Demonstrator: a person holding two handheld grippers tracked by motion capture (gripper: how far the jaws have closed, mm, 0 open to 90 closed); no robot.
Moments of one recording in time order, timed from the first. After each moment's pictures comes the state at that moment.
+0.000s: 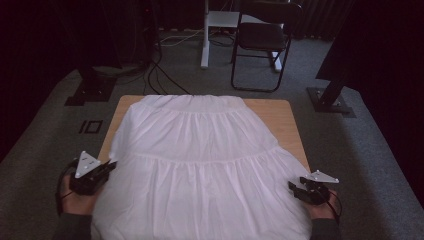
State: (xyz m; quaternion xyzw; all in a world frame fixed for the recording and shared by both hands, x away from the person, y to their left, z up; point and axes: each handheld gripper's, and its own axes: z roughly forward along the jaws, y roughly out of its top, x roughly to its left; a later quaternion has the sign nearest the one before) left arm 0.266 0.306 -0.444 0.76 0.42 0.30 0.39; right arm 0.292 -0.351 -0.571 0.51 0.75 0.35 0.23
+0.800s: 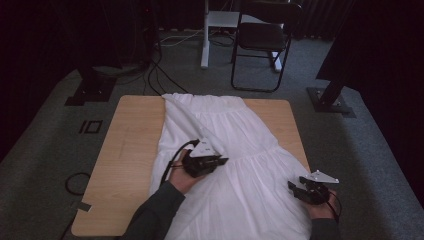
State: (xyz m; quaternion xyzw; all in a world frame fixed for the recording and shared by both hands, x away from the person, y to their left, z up) left arm 0.323 0.042 -0.432 0.85 0.16 0.10 0.49; right arm 0.293 -0.351 -0.572 0.51 0.75 0.35 0.23
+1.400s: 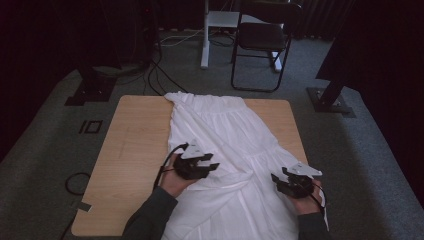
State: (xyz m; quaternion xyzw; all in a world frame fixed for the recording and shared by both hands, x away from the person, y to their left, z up) left arm 0.328 0.099 -0.456 0.84 0.26 0.14 0.46; right arm 0.293 -0.279 -0.518 0.44 0.77 0.38 0.25
